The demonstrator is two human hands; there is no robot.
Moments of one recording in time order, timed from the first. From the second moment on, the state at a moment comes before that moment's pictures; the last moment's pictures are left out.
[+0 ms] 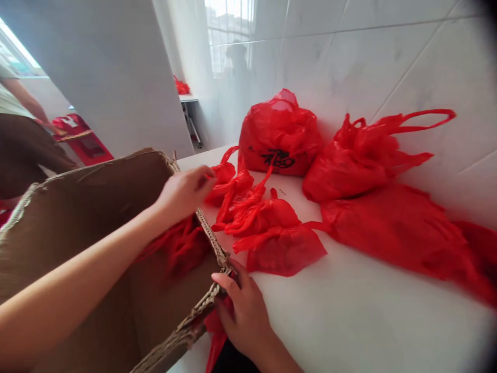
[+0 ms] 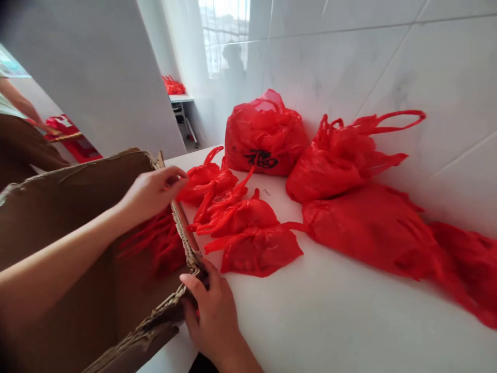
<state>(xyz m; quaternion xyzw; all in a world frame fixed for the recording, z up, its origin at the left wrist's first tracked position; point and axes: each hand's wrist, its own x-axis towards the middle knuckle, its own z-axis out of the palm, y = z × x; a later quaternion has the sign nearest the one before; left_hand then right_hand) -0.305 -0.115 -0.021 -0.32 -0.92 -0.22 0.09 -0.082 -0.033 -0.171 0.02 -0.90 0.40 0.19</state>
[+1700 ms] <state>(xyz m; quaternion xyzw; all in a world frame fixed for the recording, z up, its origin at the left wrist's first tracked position) -0.349 -0.171 -0.125 -0.13 -0.88 -0.46 0.06 -0.082 -0.033 -0.171 0.03 -0.88 0.43 0.20</state>
